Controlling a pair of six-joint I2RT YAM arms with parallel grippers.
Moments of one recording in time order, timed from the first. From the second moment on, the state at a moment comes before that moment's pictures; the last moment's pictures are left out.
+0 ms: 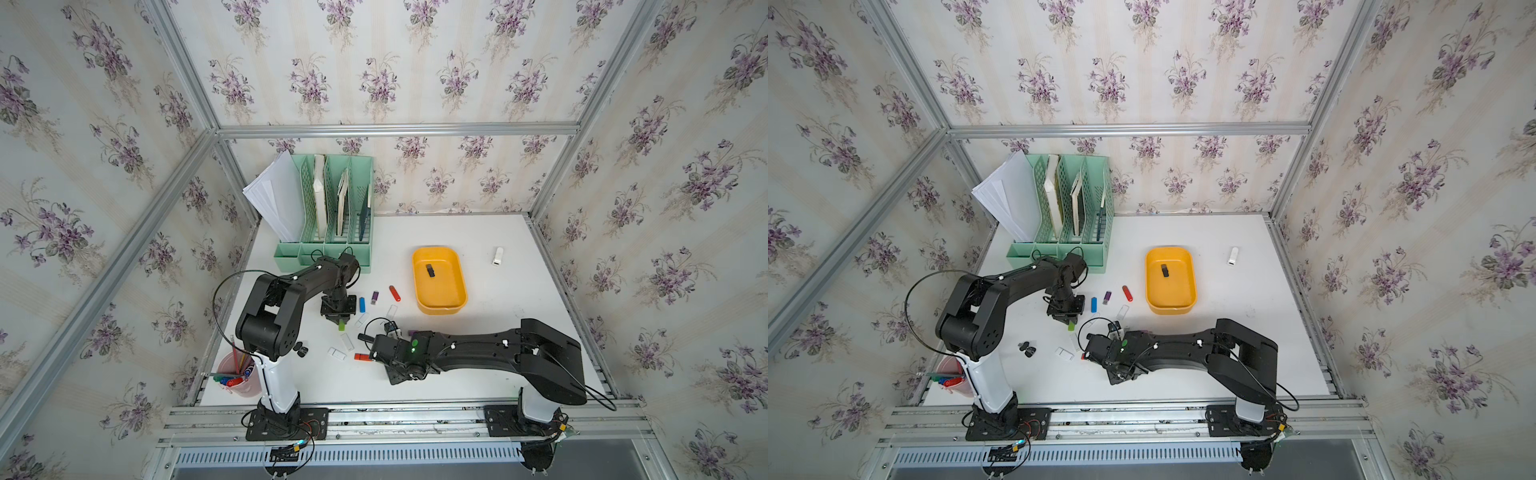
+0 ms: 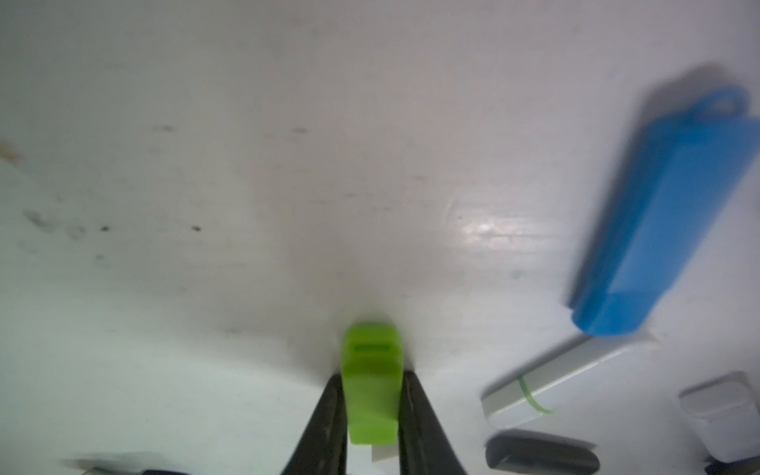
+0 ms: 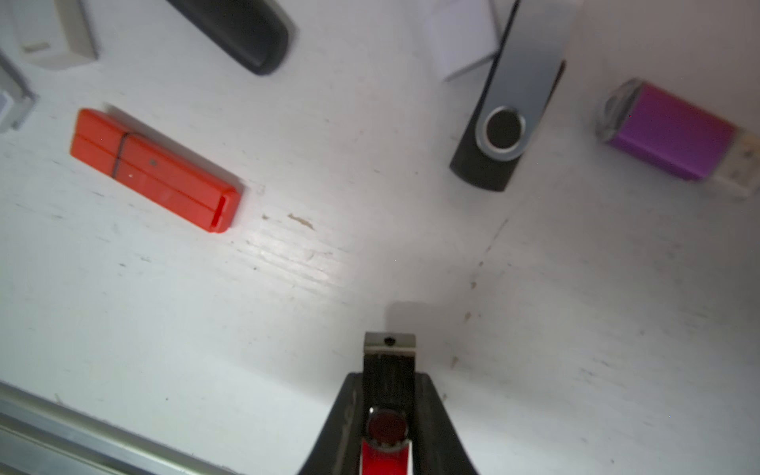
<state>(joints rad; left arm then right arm) -0.35 1.90 1.19 -0.97 0.05 -0.37 1.29 1.74 1.07 -0.69 0.16 0.88</state>
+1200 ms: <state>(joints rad) -0.35 1.93 1.22 -1.01 0.05 -0.36 0.56 1.95 1.44 -0.69 0.33 0.36</state>
